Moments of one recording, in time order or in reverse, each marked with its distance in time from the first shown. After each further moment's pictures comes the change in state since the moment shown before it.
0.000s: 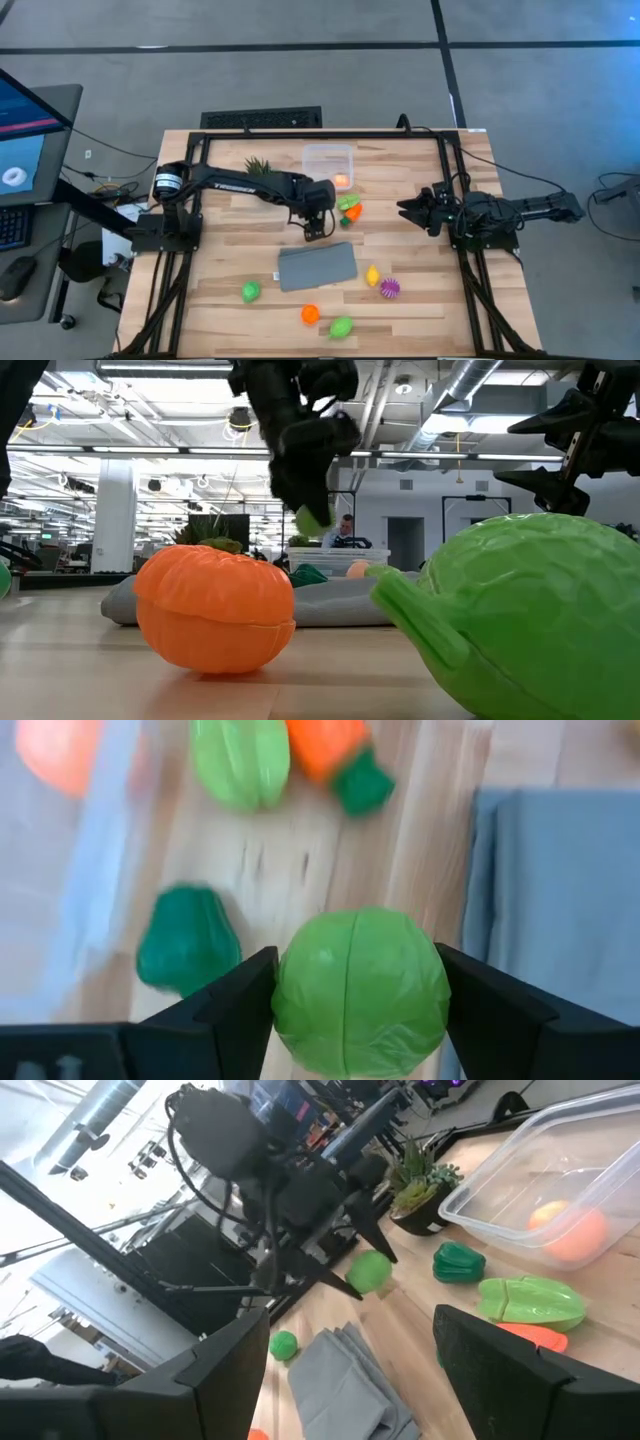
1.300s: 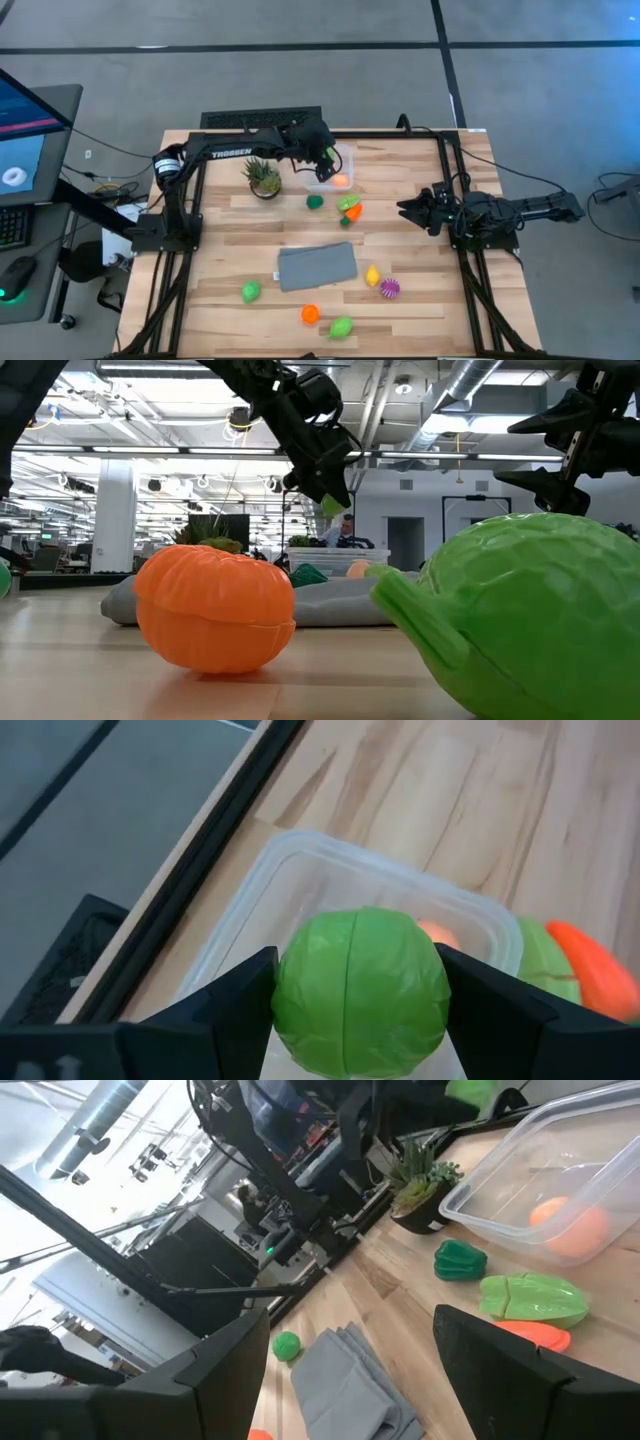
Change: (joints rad) left arm 0.328 0.000 0.085 0.237 -0.060 0.138; right arm 0.000 0.000 0.000 0.000 0.000 0.017
